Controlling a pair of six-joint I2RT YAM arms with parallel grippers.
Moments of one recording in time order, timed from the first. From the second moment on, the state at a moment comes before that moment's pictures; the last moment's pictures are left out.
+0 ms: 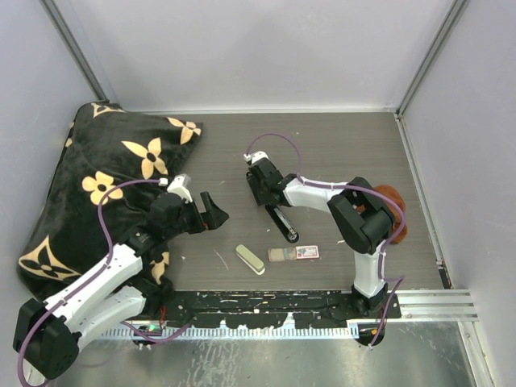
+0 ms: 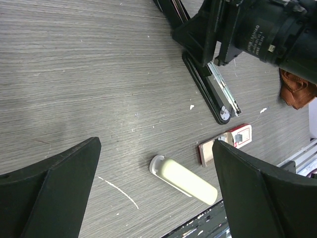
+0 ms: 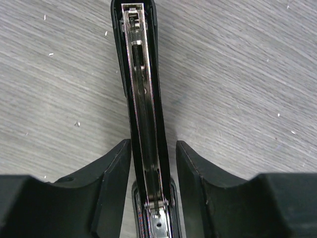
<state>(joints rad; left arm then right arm) -0.55 0.85 0.52 -0.20 0.06 -0.70 0.73 1.91 1.20 -0.16 0.25 0.17</state>
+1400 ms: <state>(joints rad) -0.38 1.45 0.79 0.17 0.23 -0.65 0.70 1.79 0.90 0.42 -0.17 0.08</state>
